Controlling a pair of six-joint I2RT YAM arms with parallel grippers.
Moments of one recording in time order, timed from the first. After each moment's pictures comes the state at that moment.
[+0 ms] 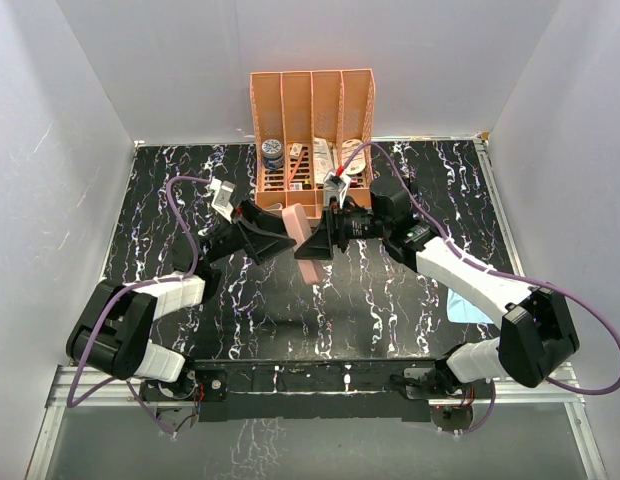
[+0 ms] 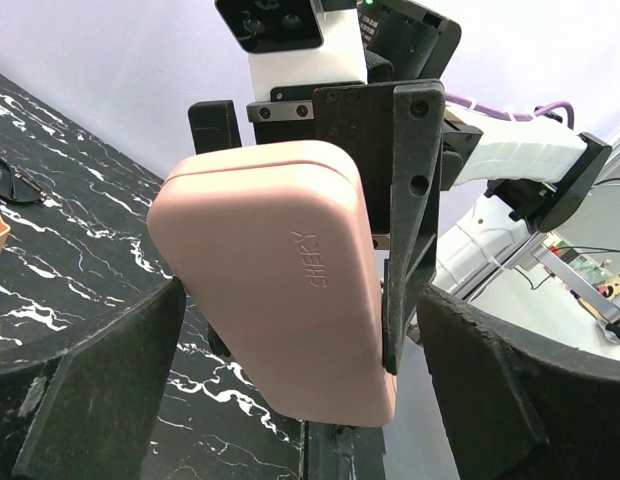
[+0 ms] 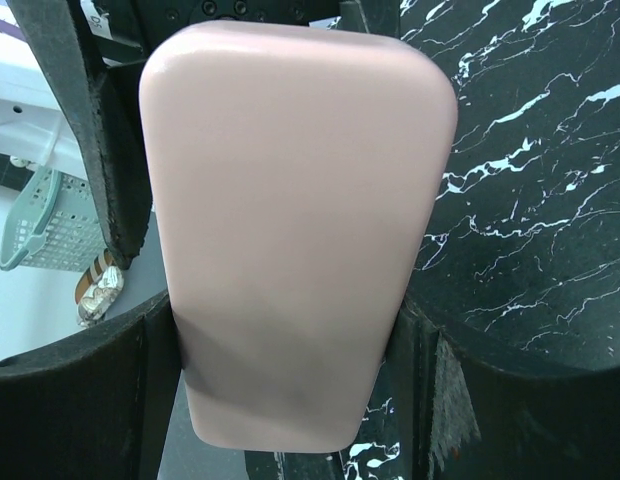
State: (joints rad) left arm -0.38 1.41 0.48 1.45 0.86 -1.06; right arm 0.58 1.36 0.98 0.10 -0.87 0.47
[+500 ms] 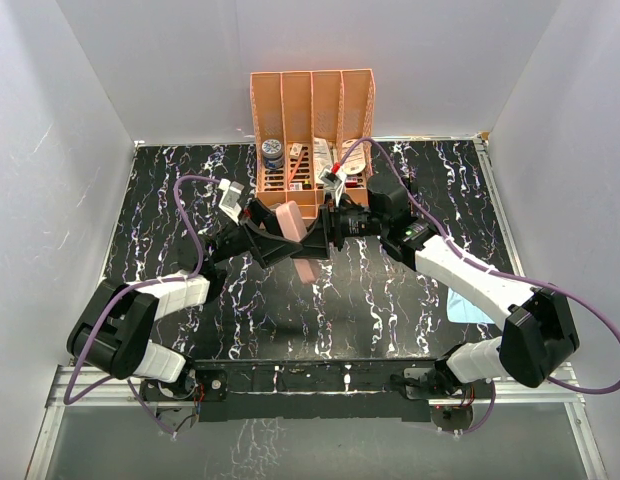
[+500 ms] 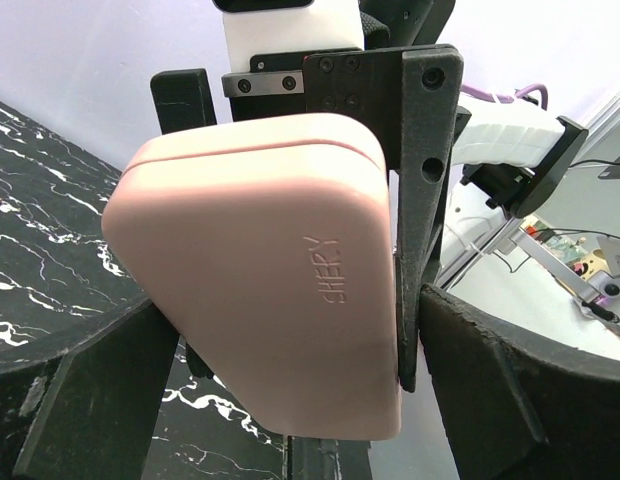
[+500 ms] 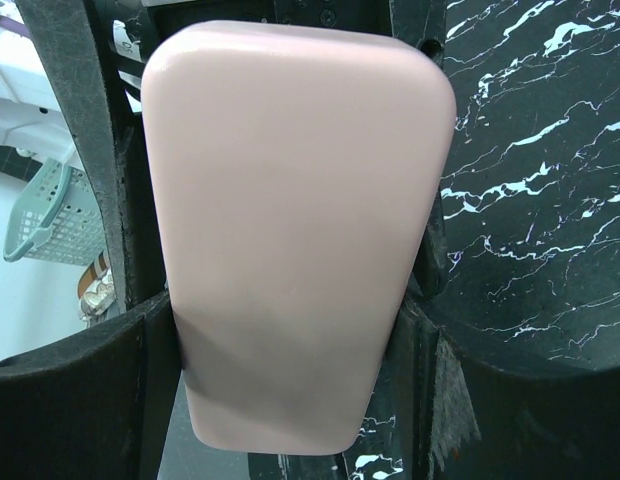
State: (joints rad) left arm -0.44 1.42 0.50 1.46 0.85 -1.07; right arm 0.60 1.36 1.03 0.09 -0.87 0.47
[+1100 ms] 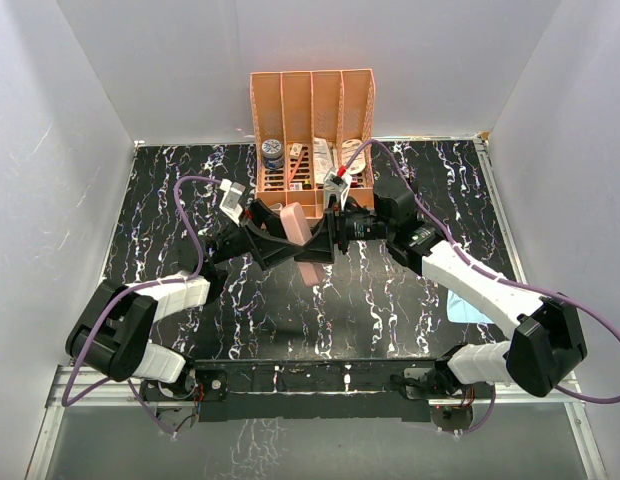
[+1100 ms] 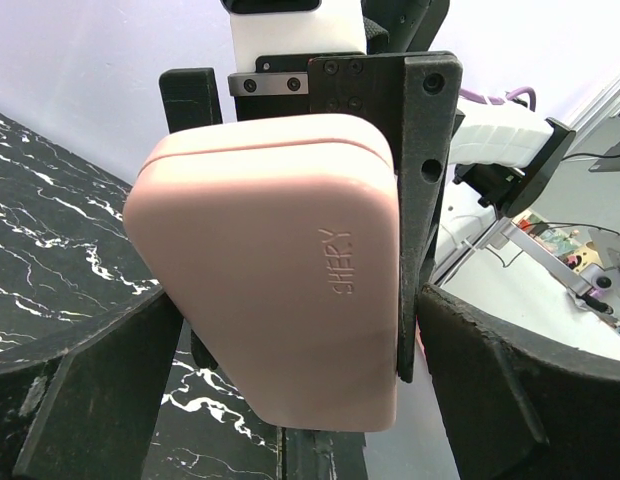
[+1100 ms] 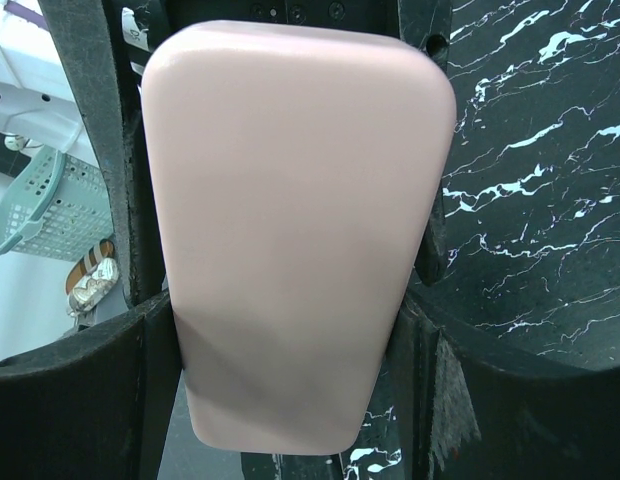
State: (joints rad) left arm -0.45 1.41 0.50 1.46 0.85 -1.07; right arm 0.61 1.30 1.00 0.08 -0.86 0.44
